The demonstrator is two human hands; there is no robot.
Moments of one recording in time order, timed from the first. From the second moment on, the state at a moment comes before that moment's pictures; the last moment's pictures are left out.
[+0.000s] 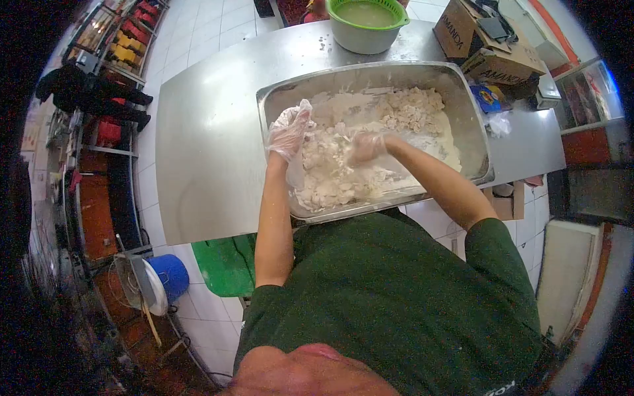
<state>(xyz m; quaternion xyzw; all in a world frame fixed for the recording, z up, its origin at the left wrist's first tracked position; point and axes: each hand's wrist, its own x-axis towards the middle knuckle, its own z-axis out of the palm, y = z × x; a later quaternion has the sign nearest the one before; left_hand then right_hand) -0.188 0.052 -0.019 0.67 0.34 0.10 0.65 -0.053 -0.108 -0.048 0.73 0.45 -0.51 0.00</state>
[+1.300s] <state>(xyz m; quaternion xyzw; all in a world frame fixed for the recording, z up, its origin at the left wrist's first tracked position) -0.186 0.056 -0.032 0.71 0.36 0.07 0.60 -0.129 -0.083 -0.085 0.67 0.64 -0.37 0.00</state>
